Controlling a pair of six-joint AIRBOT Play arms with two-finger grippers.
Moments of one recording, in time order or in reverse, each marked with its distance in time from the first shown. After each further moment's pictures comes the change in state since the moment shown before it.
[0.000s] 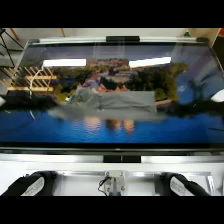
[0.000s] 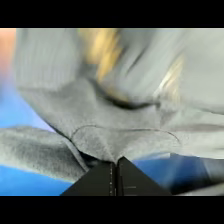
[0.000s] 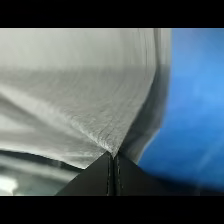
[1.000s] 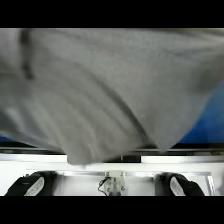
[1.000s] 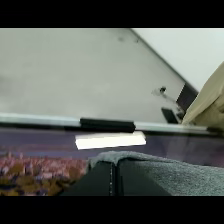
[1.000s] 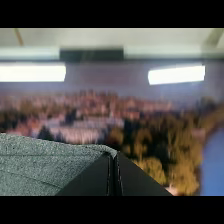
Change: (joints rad) left arm -0.001 0.098 0.754 0.143 0.044 -0.174; right arm 0.000 0.234 0.732 -0.171 0.023 0.117
